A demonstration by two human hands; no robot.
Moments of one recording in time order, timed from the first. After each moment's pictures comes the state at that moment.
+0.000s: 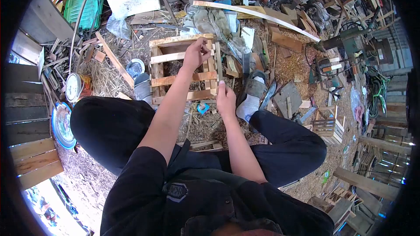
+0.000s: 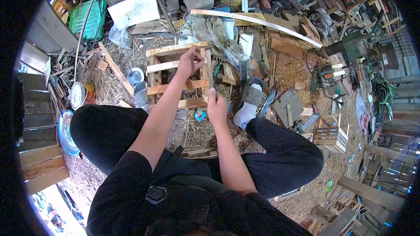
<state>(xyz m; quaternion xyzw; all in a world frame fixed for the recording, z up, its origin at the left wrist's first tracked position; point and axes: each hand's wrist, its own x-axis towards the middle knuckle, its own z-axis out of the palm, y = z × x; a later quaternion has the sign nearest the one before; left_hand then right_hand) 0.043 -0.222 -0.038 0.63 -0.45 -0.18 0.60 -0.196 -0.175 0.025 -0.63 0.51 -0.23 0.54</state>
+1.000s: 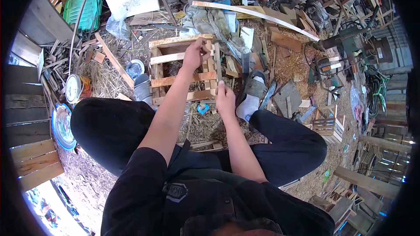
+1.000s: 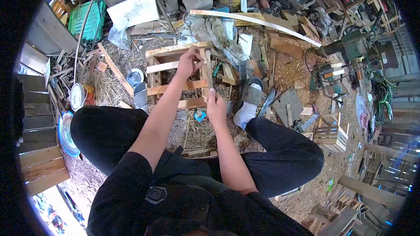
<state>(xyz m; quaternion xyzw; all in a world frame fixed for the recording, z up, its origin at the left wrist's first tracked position) 0.044 -0.225 -0.041 0.62 -0.41 -0.23 0.62 -0.193 -0.174 0.015 -0.63 0.51 -0.26 0.53</state>
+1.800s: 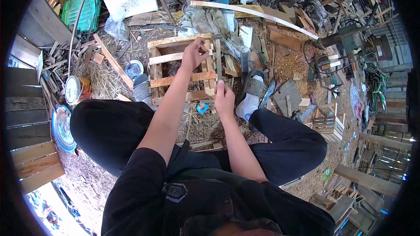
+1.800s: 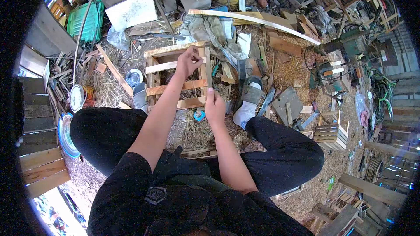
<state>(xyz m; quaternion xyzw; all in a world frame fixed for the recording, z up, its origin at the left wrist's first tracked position) 0.043 -0.221 -0.032 0.68 -0.45 -0.17 0.55 -0.196 -0.171 0.028 -0.63 0.50 -0.23 0.55</state>
